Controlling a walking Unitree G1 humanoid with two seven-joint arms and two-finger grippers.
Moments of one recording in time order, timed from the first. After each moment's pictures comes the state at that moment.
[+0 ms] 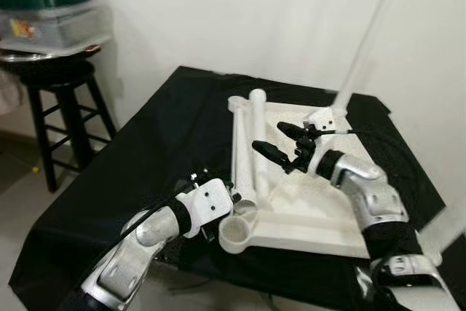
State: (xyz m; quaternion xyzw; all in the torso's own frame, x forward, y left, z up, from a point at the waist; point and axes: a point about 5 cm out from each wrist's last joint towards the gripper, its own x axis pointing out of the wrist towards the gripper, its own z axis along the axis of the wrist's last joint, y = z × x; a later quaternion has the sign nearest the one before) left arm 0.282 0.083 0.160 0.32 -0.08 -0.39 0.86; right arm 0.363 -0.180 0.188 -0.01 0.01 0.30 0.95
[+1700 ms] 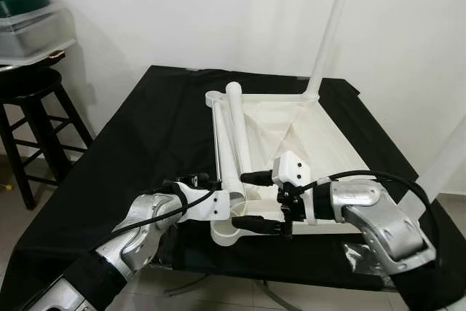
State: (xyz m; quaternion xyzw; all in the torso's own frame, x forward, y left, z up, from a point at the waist) left arm 0.316 0.096 0.145 0.60 -0.01 -0.33 0.73; right arm 0.284 -0.132 0.193 -0.18 0.08 0.59 0.79
